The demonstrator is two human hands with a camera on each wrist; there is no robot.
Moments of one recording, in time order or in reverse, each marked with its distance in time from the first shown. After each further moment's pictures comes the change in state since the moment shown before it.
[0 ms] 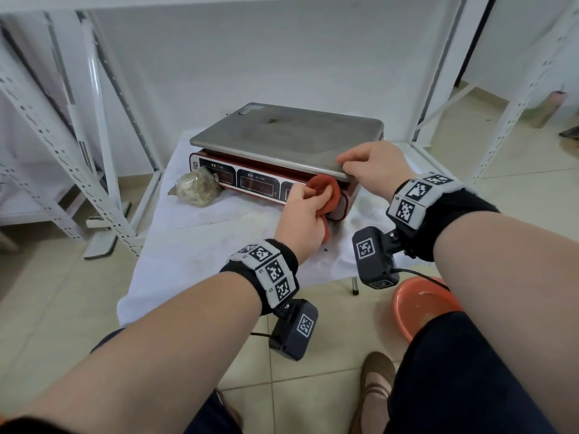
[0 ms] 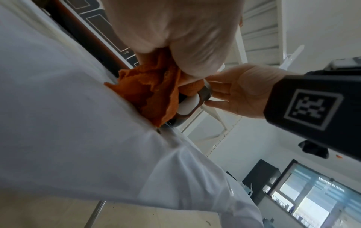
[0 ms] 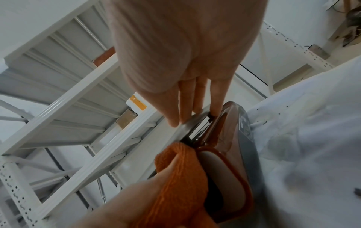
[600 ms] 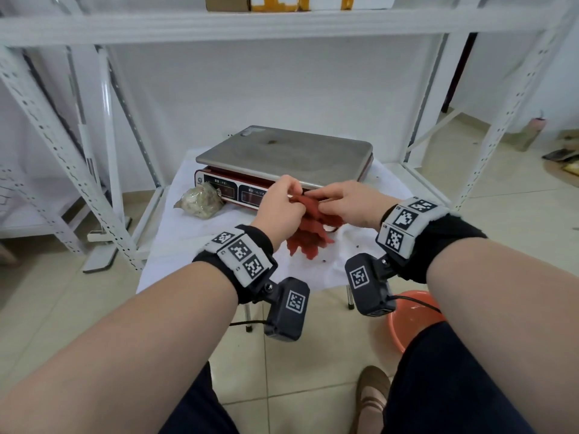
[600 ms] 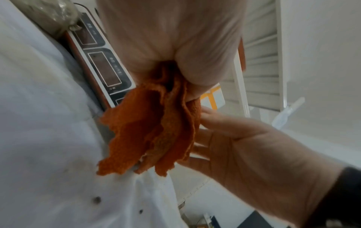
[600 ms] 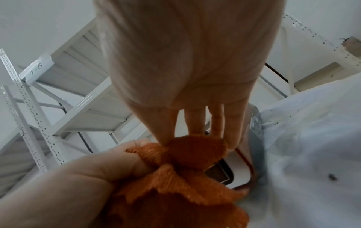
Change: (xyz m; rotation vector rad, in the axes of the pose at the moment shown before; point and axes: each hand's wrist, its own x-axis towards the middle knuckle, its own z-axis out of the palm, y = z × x) left_hand -0.003 0.059 -0.051 -0.183 -0.023 -0.235; right_hand -0.041 -0.026 -0.003 -0.009 -0.393 -0.101
